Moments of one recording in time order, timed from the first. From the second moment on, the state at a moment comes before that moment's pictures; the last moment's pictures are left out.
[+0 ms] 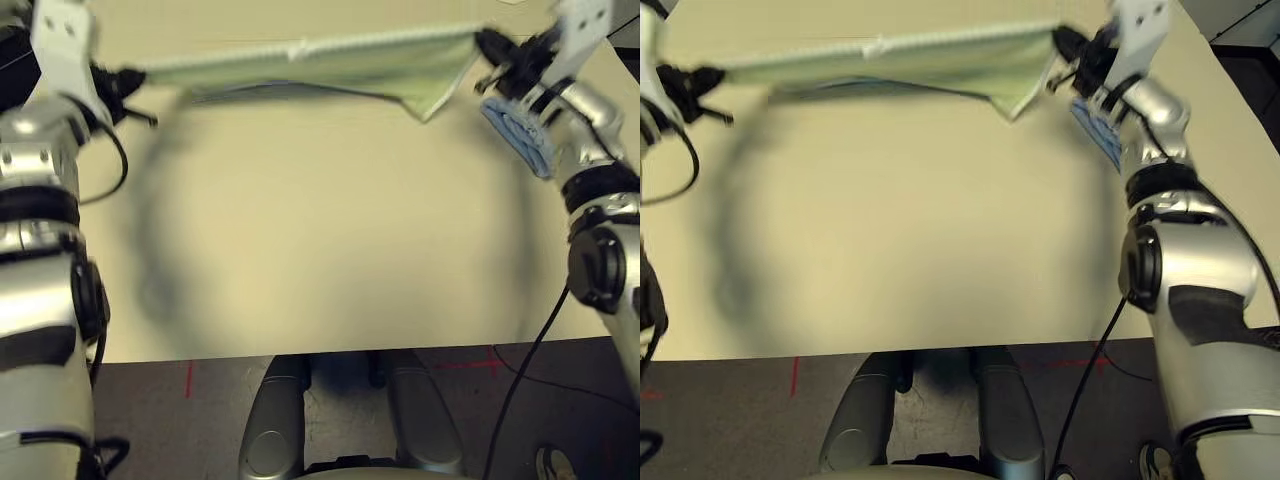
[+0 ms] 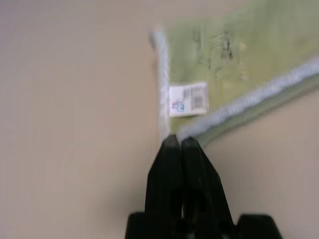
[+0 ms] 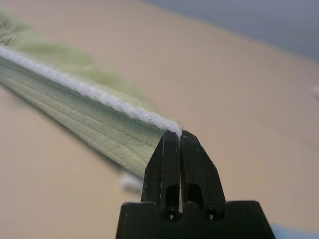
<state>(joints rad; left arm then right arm) -0.67 0.83 0.22 0.39 -0.18 0.40 -0.61 -1.13 -0.53 -0.18 1.17 0.14 -0.40 0.91</state>
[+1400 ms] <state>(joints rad) -0.19 1.34 0.35 -0.14 -0.53 0.95 -1.16 -0.83 -0.83 0.10 0.67 0.12 0.00 1.61</state>
